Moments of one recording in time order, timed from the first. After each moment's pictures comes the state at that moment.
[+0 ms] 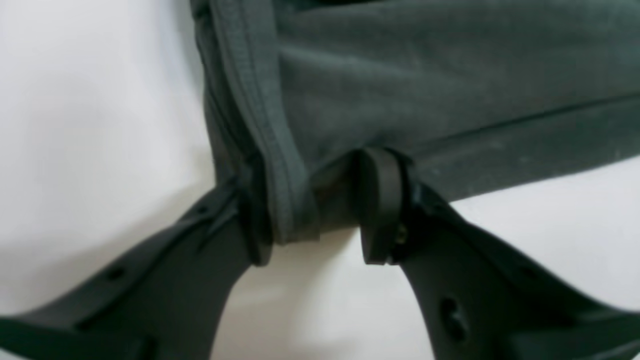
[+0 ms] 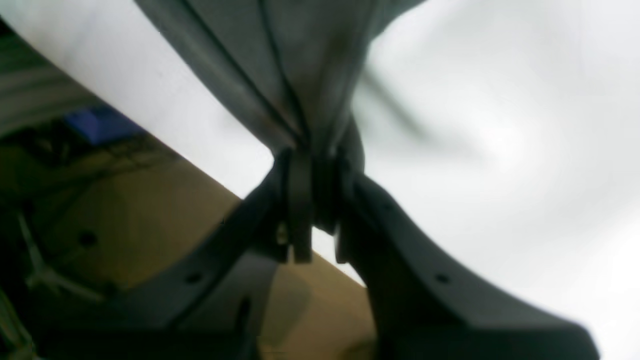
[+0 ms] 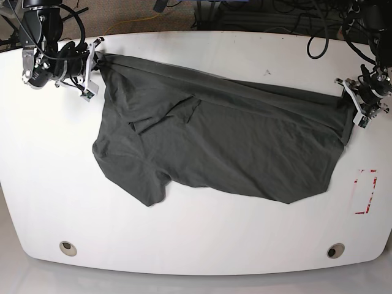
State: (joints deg) left arm 10.9 -33.1 -20.0 75.6 -13.4 -43.0 29.9; right arm -17.3 32.6 10.5 98.7 46.1 40.7 -82.4
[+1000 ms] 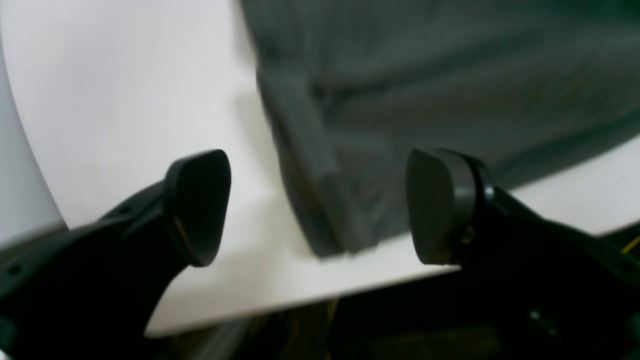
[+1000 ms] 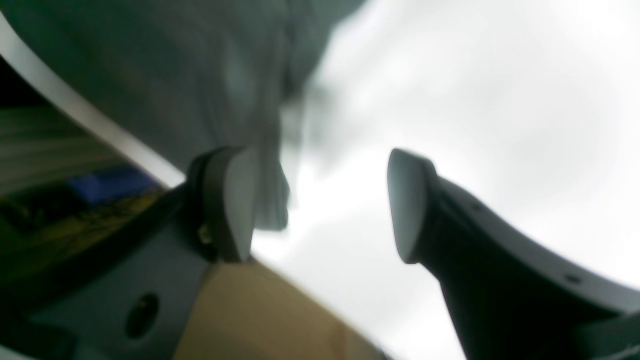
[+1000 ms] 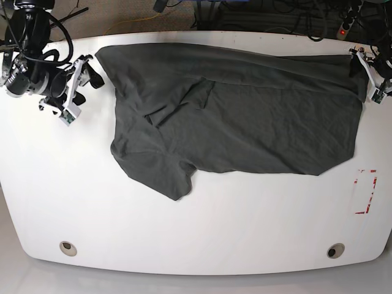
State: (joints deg) left arm 29.5 -30.9 -35.6 102.4 -19.7 -43.0 45.5; right arm -14.8 29.8 23.2 110.1 55.3 40.7 -83.9
